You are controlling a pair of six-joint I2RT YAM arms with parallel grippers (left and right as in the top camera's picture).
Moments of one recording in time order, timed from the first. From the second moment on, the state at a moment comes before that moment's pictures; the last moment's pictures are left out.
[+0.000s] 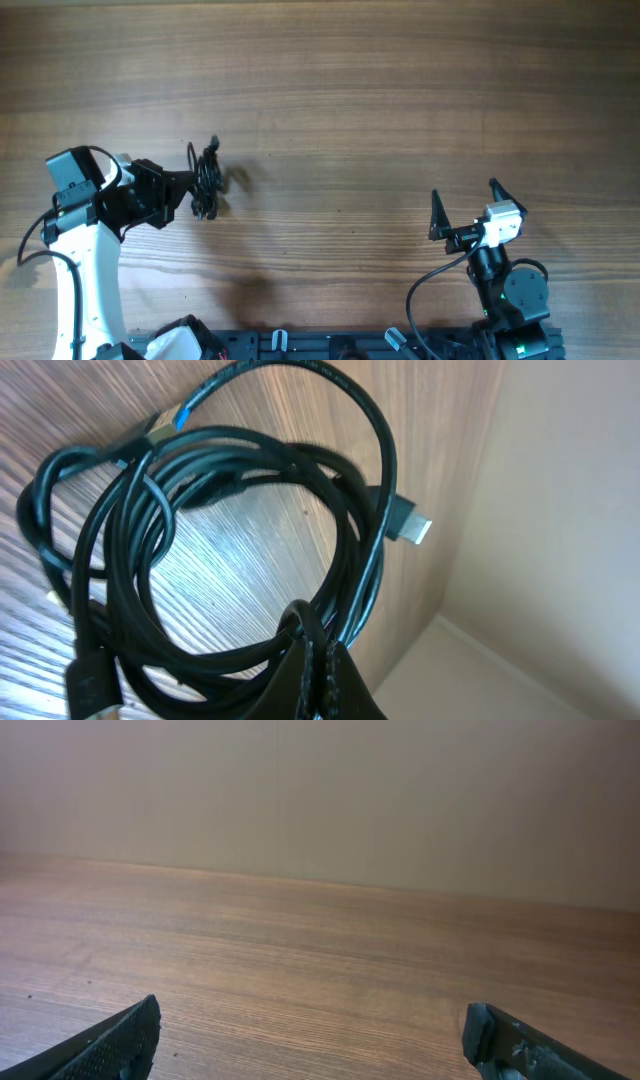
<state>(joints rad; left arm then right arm) 0.45 1.25 0.80 -0.70 0.74 -0.86 0.25 0.04 0.01 0.01 0.07 -0.02</state>
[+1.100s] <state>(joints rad) 0.39 1.25 0.80 -0.61 1.06 -0.91 0.25 0.09 0.11 0.08 -0.14 0.06</state>
